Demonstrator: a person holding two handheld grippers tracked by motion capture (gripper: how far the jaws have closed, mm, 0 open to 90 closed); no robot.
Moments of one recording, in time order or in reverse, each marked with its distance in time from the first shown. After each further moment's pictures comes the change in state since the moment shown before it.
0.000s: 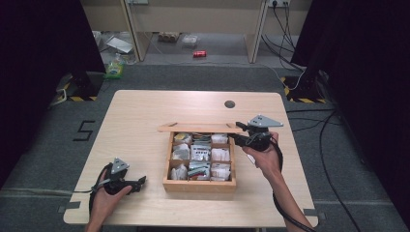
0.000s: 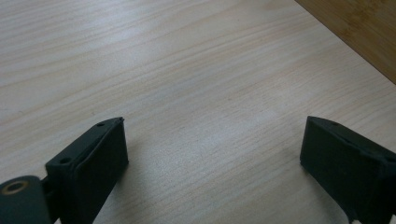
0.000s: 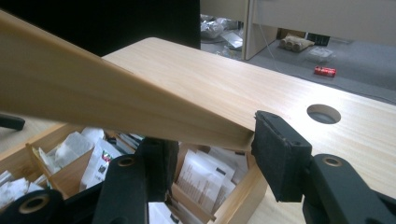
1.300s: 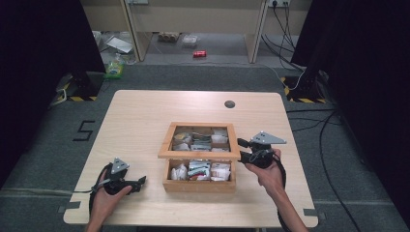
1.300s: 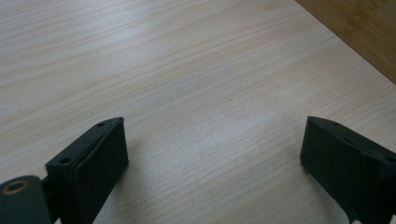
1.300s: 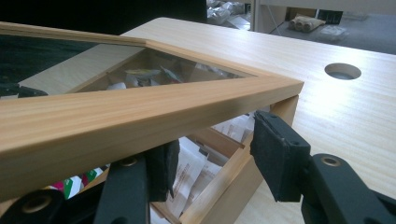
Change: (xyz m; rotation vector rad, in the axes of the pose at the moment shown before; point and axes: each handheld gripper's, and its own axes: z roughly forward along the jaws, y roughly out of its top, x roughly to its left) left arm 0.000 0.000 0.000 -0.002 0.001 -0.001; right arm 0.014 -0.041 -0.019 0.036 0.028 0.055
